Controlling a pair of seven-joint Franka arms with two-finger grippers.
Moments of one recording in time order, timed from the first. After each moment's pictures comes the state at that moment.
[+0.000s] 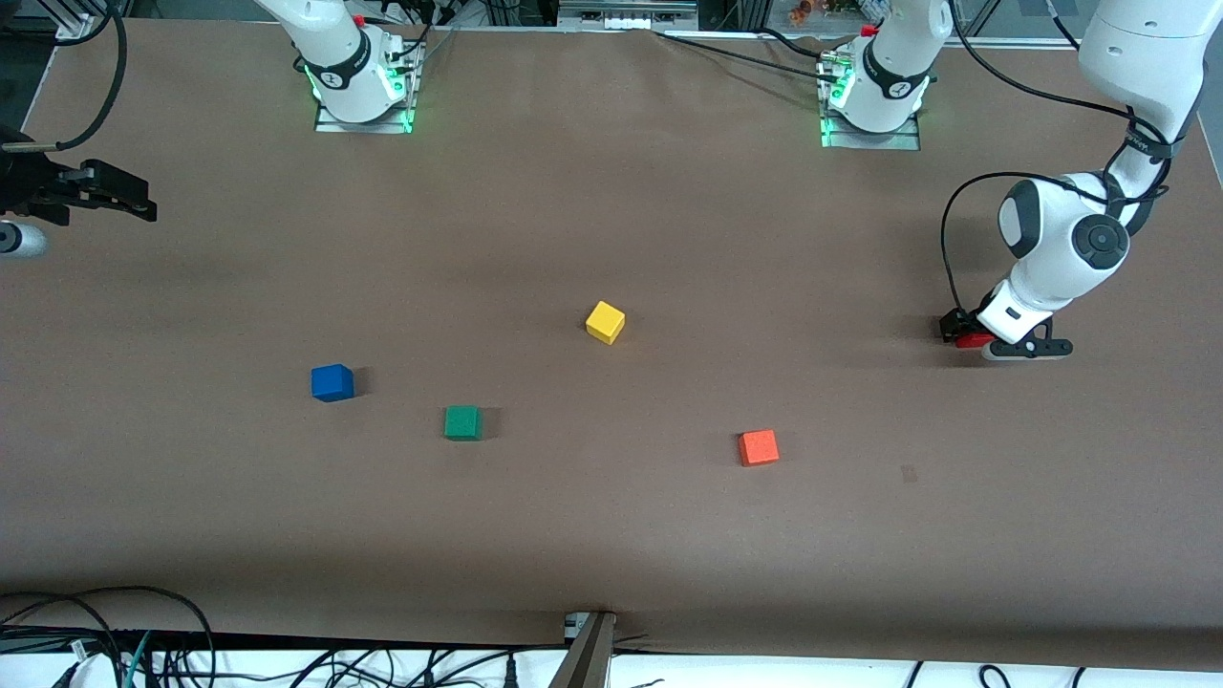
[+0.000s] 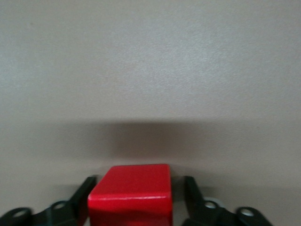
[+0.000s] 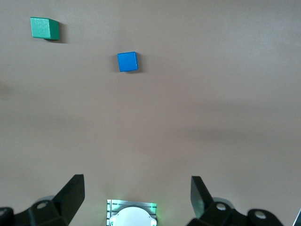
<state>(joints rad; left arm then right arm) 0.26 0.39 -0.02 -2.36 0.16 2.77 0.07 0.01 0.11 -0.02 -1.42 -0.03 1.36 -0.09</state>
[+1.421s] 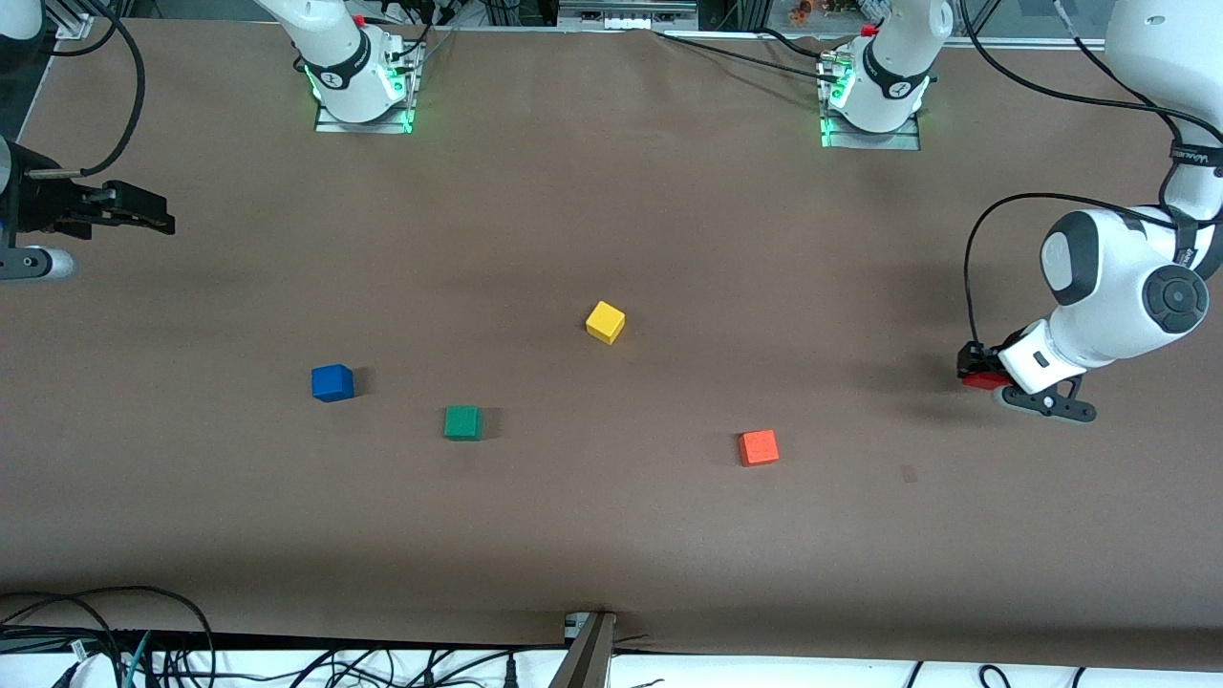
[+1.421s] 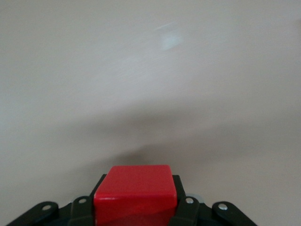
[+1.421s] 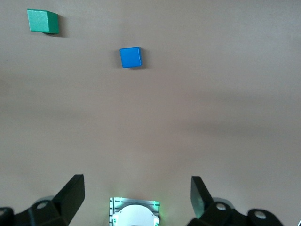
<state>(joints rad) 0.27 0.41 -0.17 -1.94 -0.05 2.30 0.42 0.01 0.15 -0.02 -1.43 -0.01 1.36 -0.09</state>
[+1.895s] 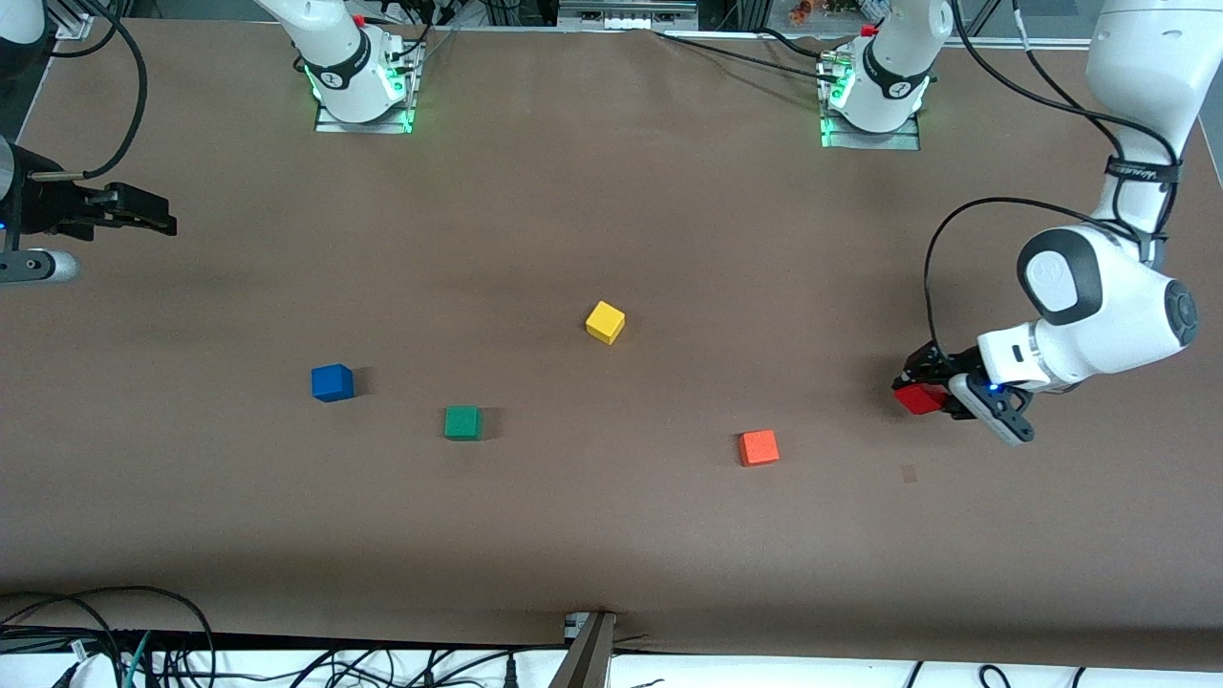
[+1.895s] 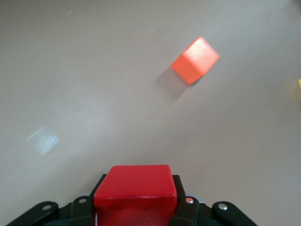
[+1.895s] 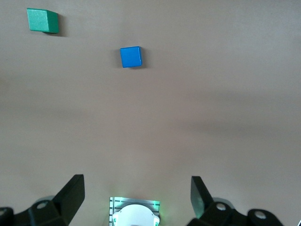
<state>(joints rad) 0.25 0.49 -0.24 -1.85 -0.51 2.30 1.06 0.01 0.16 -0.02 -1.42 -0.01 1.36 -0.09</state>
